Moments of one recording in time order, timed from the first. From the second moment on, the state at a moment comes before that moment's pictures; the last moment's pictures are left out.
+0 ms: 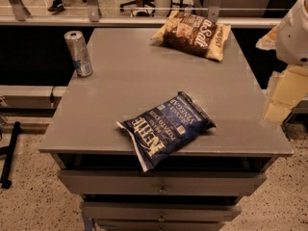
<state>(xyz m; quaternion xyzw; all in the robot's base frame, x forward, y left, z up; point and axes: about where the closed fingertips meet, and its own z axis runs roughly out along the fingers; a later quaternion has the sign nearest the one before) 0.438 -0.217 0.976 -0.60 0.78 -0.03 0.16</state>
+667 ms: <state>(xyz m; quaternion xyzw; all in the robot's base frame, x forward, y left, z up) 0.448 -0.203 0.974 -0.61 0.77 -0.02 0.17</state>
